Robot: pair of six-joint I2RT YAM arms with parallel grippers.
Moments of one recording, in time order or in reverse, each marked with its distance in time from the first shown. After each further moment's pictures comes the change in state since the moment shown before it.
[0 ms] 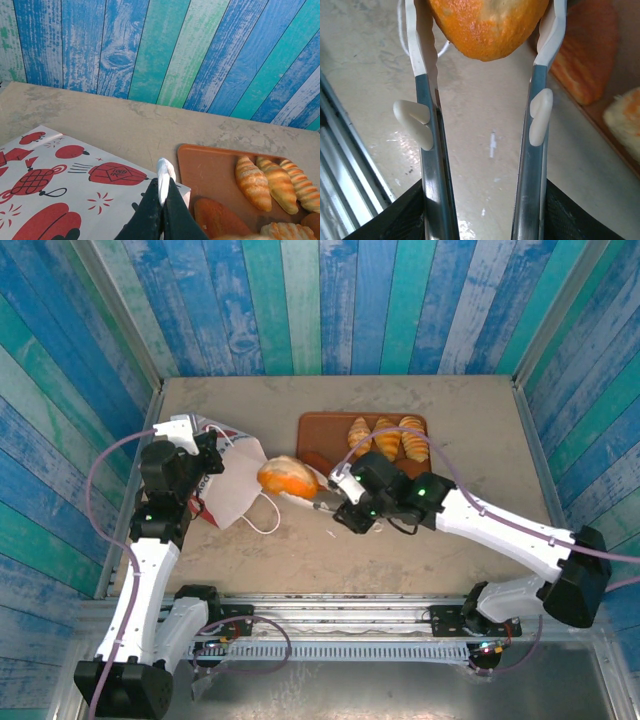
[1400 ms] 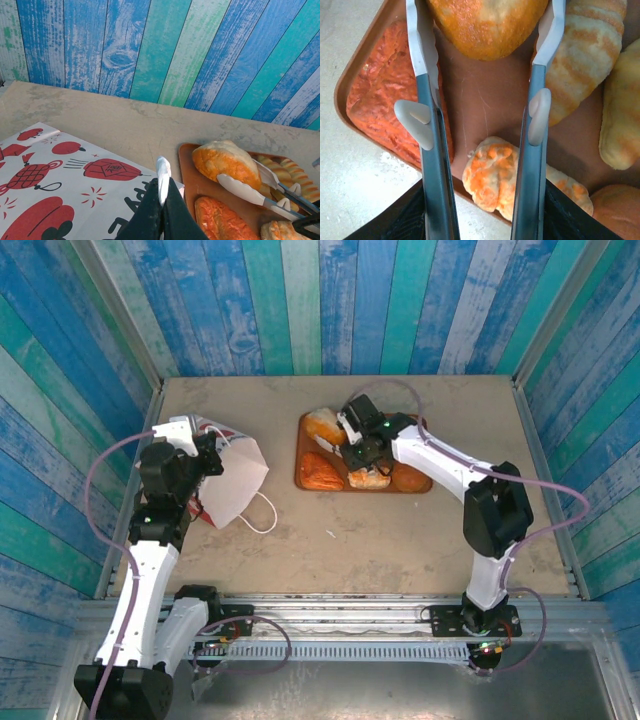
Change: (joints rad) left arm 0.000 -0.016 0.000 -0.019 -0.002 0.004; right arm -0.290 0.559 0.443 -0.071 0.127 0.053
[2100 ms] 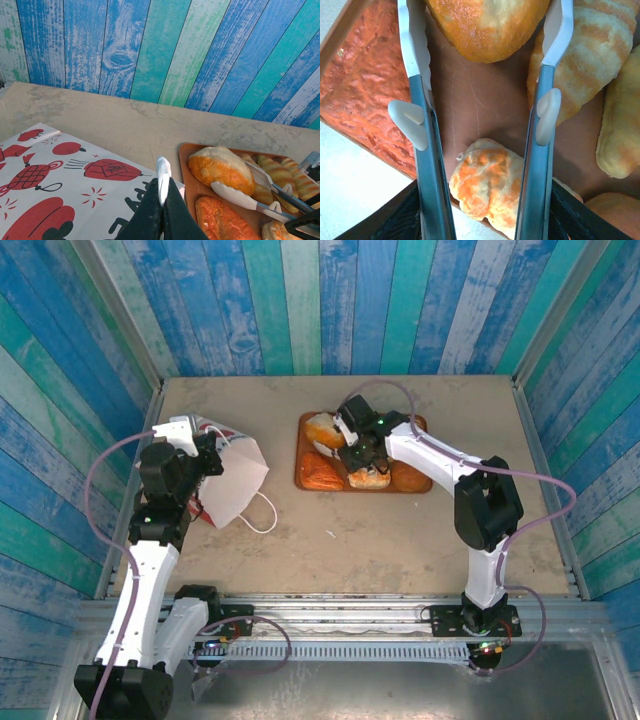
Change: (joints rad) left arm 0.000 0.000 0.000 0.000 0.000 0.004; right arm -0.002 0.056 0.038 -0.037 0.022 -0.064
